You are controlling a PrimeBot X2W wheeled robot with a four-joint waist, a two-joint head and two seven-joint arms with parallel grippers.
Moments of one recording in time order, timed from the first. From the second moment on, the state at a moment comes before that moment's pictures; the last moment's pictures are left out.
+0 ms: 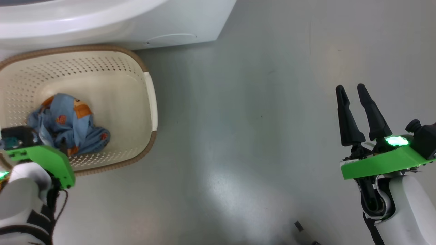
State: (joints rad) left arm -0.83 0.21 0.04 1.27 -0.11 -0.09 -0.13; right arm -0.34 -0.19 0.09 0.13 0.62 0.13 -0.25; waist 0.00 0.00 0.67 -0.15
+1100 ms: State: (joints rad) left arm -0.99 0.29 -0.04 1.30 -0.10 -0.06 0.11; right arm -0.44 -0.17 0.14 0.10 0.63 0.13 -0.25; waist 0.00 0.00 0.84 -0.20
